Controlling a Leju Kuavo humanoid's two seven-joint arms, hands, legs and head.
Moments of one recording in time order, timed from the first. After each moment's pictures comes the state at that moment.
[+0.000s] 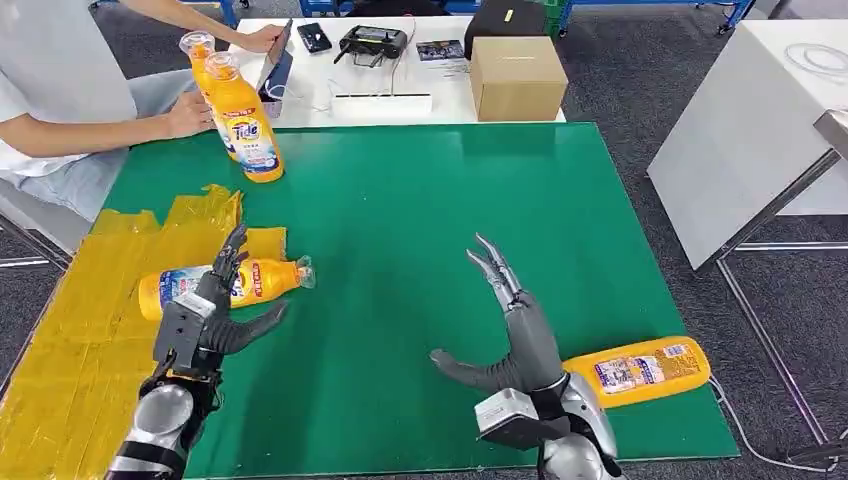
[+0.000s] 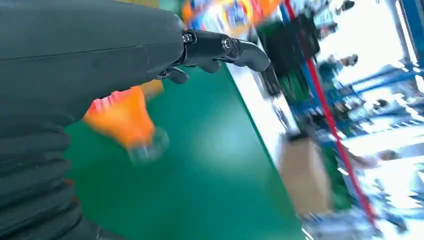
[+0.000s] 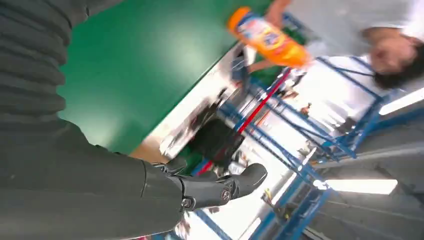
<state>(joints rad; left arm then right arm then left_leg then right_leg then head) -0.11 -0.01 -0.13 -1.46 -0.12 0.01 -0.40 0.03 -0.08 0.41 -1.77 0.56 -0.20 -0.36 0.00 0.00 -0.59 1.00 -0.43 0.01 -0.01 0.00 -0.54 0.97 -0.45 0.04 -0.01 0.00</state>
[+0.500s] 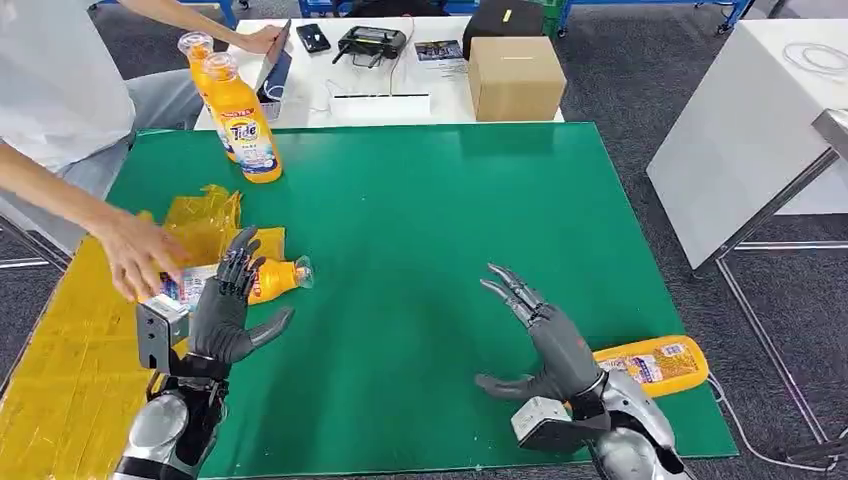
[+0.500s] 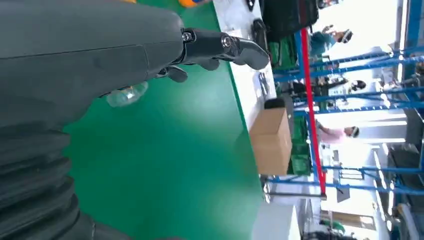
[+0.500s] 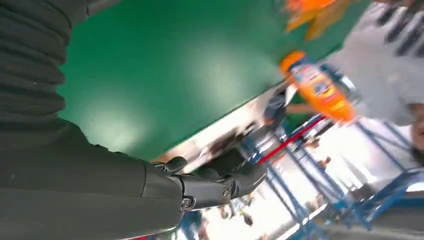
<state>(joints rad) -0.08 -0.03 -0.14 -1.52 0.05 -0.10 -0.36 0.02 -0.28 0.35 -1.76 0.51 0.04 -0.40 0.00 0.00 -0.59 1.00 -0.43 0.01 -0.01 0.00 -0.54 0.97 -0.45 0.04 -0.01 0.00</state>
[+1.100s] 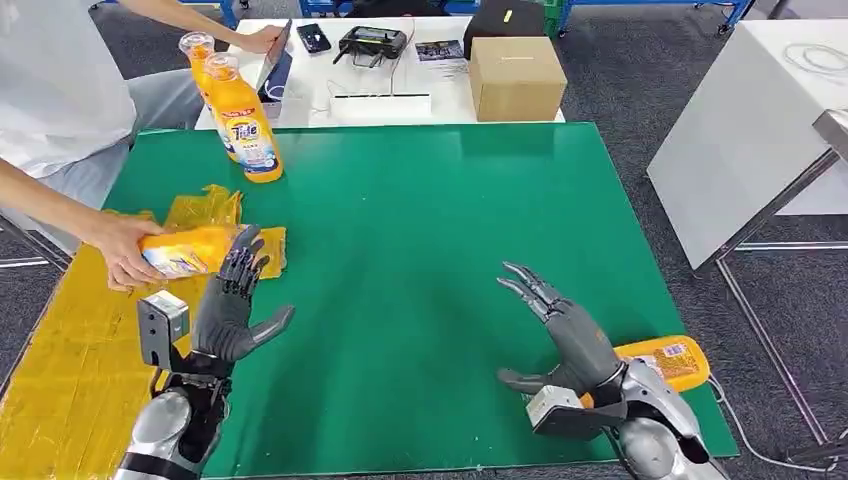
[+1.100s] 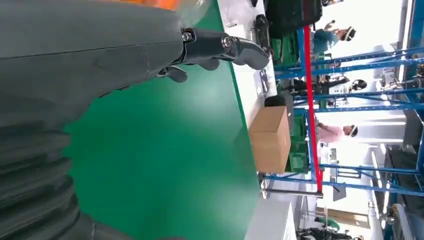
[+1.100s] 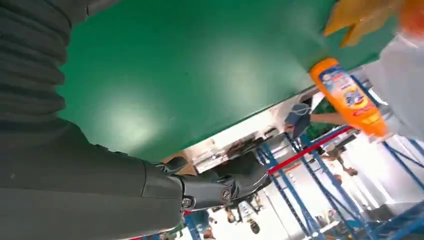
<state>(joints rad) -0.09 -0.04 -0.15 -1.50 0.08 -0.11 -0.36 0.02 -0.39 0.31 -1.73 0.53 0.05 -0.38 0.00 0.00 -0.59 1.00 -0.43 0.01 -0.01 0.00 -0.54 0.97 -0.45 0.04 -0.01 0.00</state>
